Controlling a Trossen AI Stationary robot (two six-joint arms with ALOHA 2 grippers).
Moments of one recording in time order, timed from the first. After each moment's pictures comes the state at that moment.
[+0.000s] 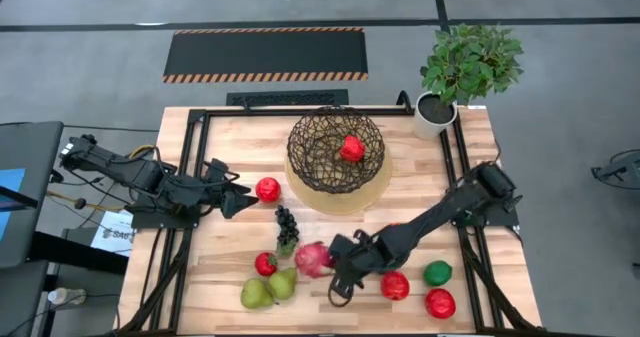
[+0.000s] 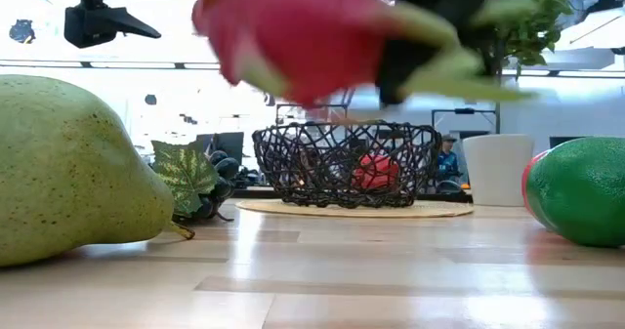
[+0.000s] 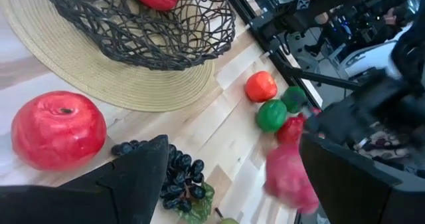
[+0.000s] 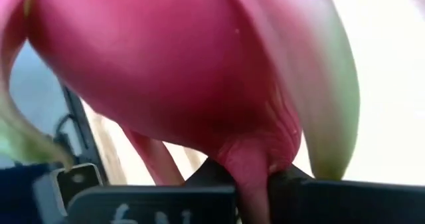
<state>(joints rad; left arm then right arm) -0.37 0.71 0.71 -0.55 -0.45 -1.13 0.49 1.86 1.40 -0.55 0.18 1.00</state>
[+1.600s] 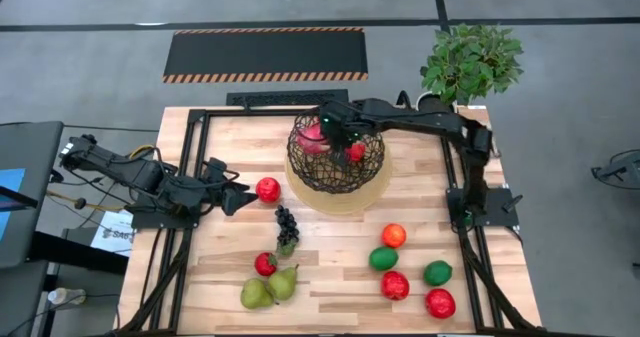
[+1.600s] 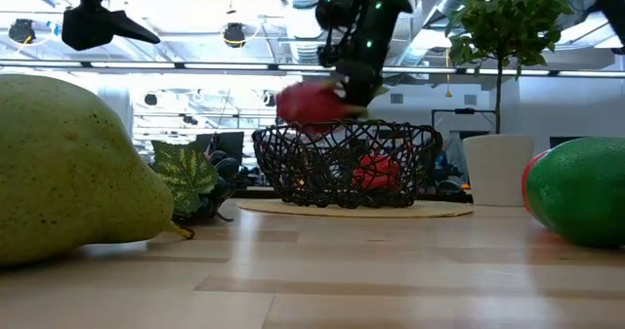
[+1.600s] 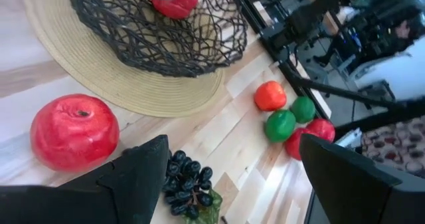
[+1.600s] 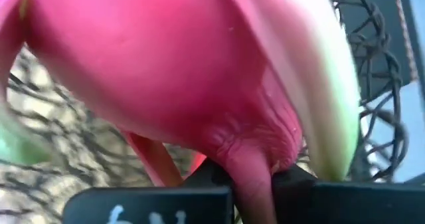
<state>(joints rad) -0.37 0.71 0.71 -0.57 -0.51 -1.17 -0.34 1.94 1.72 -0.94 0.19 -0.17</state>
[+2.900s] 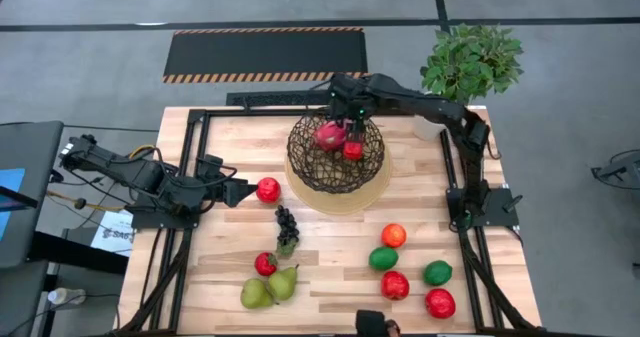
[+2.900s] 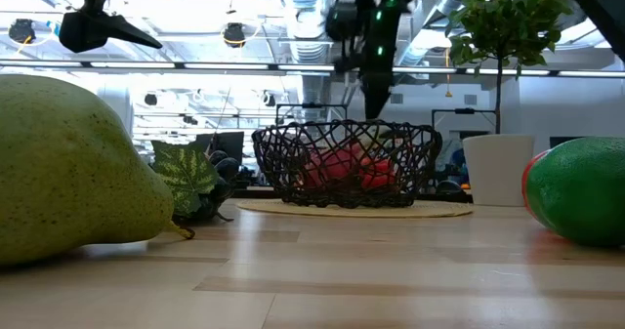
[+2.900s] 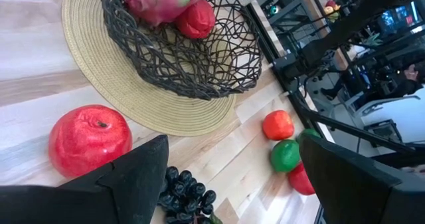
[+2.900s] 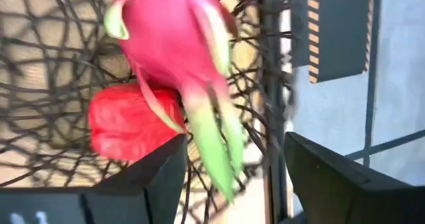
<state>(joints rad) -0.37 0.71 0.71 -0.59 -0.61 -1.27 -0.48 1.96 1.89 -1.17 0.27 -0.40</state>
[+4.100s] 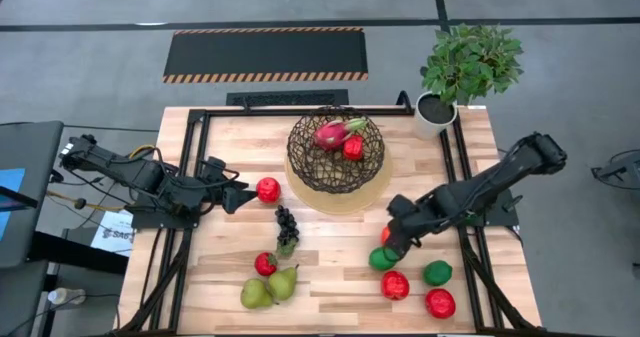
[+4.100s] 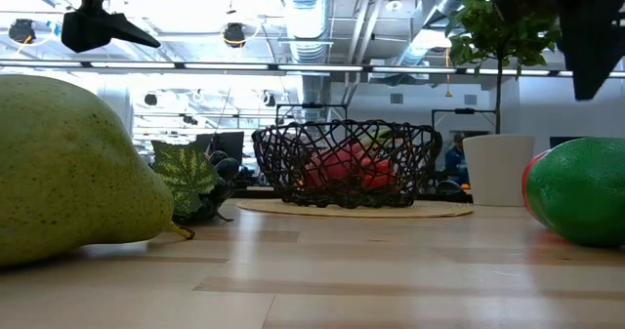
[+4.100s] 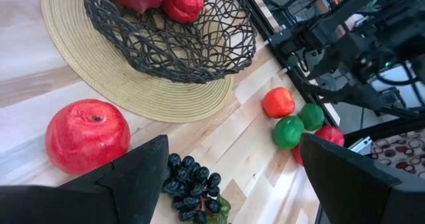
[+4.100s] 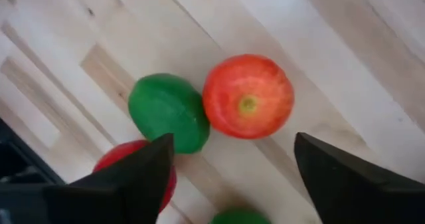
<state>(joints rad) -0.37 0.71 0.71 -0.59 -0.53 -1.17 0.44 1.36 1.06 -1.03 0.05 1.21</state>
